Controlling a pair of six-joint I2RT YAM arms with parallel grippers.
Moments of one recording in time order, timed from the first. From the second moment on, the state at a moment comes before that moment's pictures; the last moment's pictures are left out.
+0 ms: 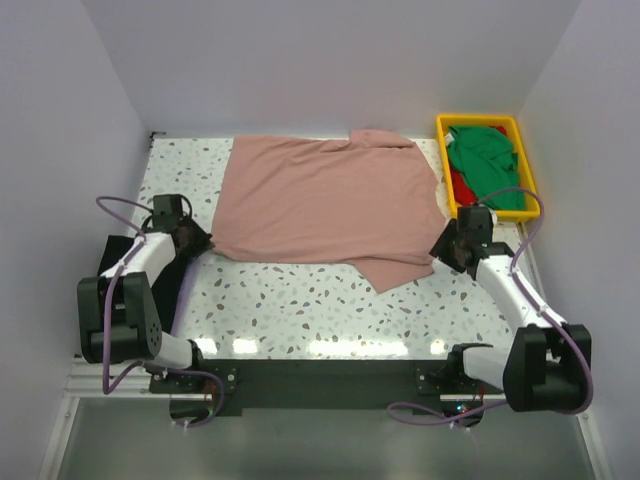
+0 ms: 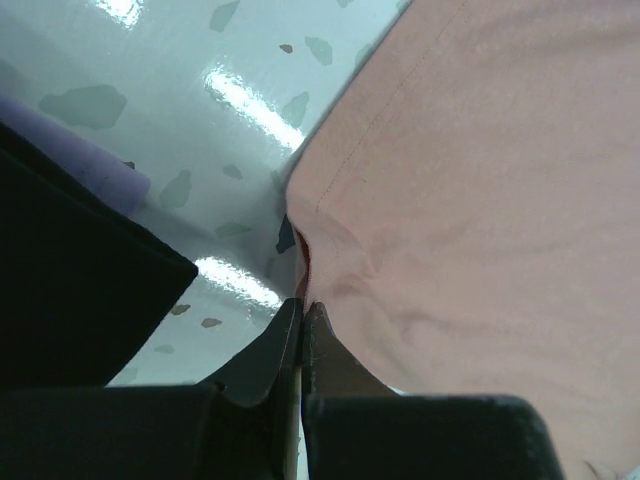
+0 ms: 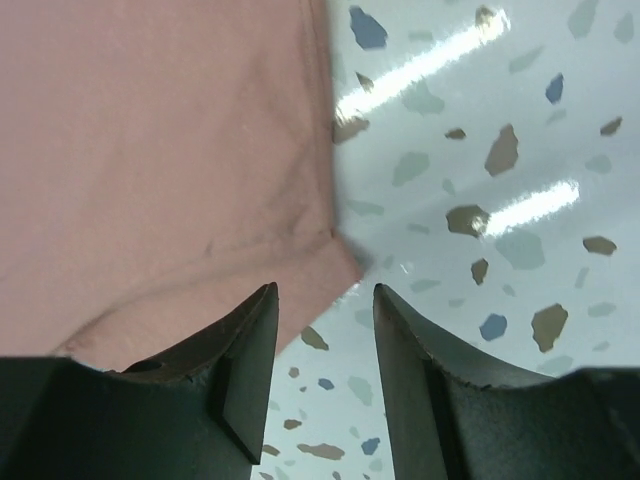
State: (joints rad) left arm 0.13 1.44 0.78 -0.32 0.08 -0.70; right arm 0.03 1.21 0.74 -0.45 0.10 0.58
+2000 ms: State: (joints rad) left arm 0.11 1.31 0.71 -0.42 -0.02 -0.67; right arm 0.03 0.60 0.67 -0.84 -0.07 0.68
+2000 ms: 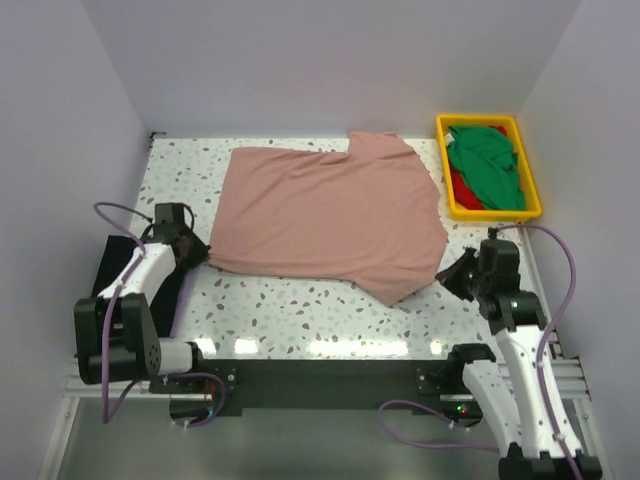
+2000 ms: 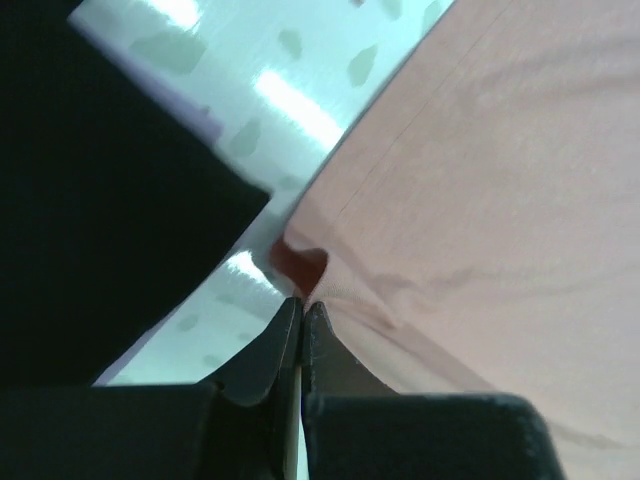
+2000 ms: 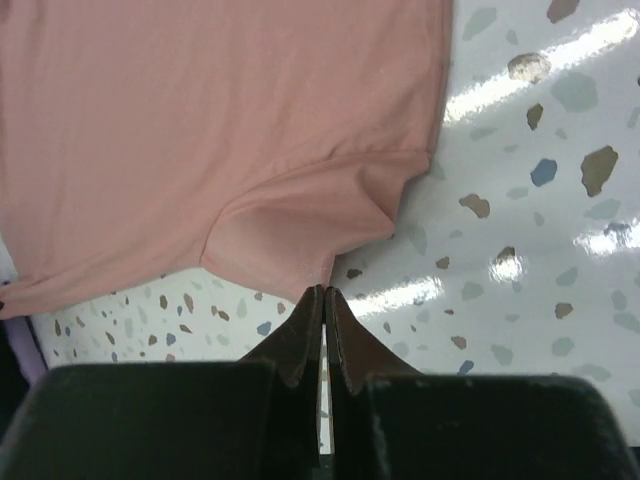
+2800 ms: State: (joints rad) left arm 0.08 1.82 1.24 -0.41 0.03 -0.72; right arm 0.03 1.54 1.15 -0.40 -0.08 0.68
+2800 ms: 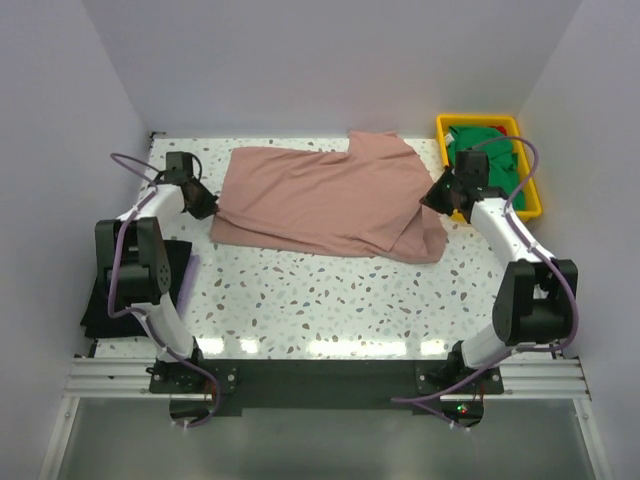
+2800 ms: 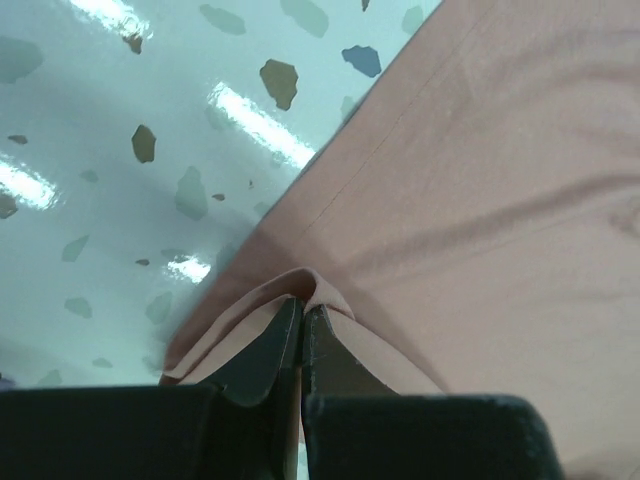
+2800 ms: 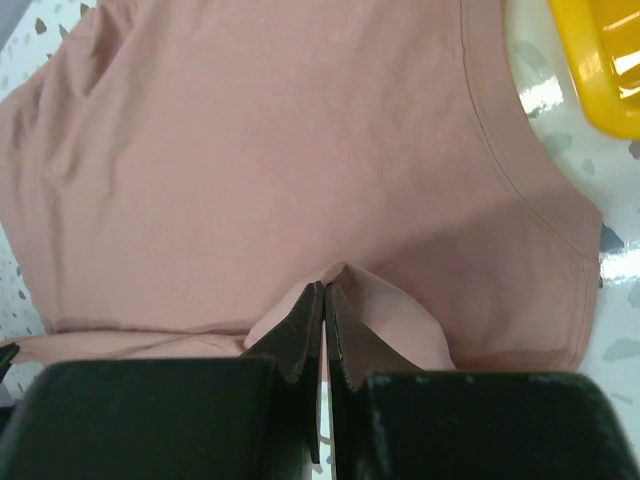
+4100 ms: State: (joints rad) left arm 0.08 1.97 1.43 -0.42 0.06 -0.73; right arm -0.05 1.68 1.25 -0.35 -0.05 0.67
